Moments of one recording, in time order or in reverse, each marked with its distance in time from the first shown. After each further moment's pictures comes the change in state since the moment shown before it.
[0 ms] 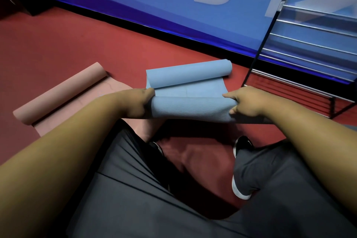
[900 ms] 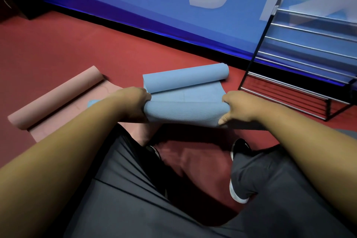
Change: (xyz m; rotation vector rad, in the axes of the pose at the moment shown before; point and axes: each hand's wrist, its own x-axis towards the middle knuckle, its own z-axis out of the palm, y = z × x) left_hand 0.006 0.011 -0.004 0.172 0.137 -0.029; right_hand 0.009 0.004 0.009 -0.048 0.036 -0.065
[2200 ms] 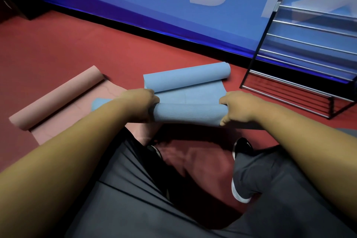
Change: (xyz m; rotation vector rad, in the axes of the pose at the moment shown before) left_hand 0.012 0.017 -0.003 0.086 -0.080 0.086; right_hand 0.006 -0.007 0.004 -0.018 -0.036 0.032
